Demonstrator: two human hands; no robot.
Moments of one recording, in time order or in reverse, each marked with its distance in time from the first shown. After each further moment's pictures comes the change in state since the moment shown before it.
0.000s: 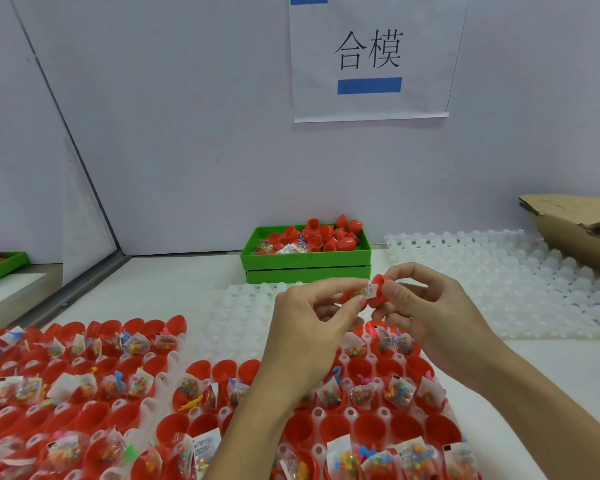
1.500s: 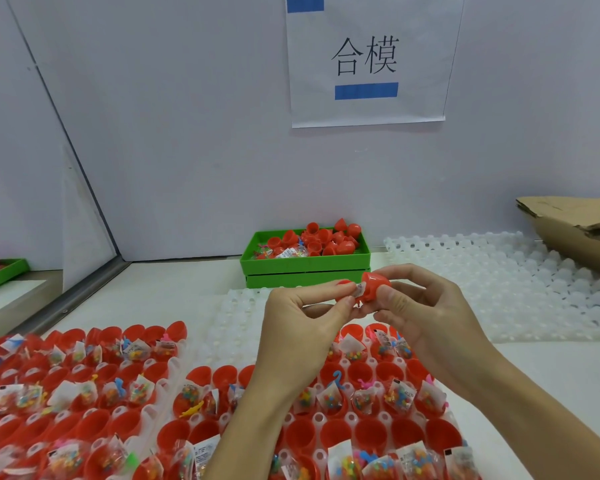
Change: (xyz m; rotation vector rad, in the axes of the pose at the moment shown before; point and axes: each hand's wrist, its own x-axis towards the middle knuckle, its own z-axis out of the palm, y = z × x) left_hand 0.001 0.007 -0.003 -0.164 0.067 -0.052; right_hand -0.002 -0.001 0.011 0.001 0.057 -0.081
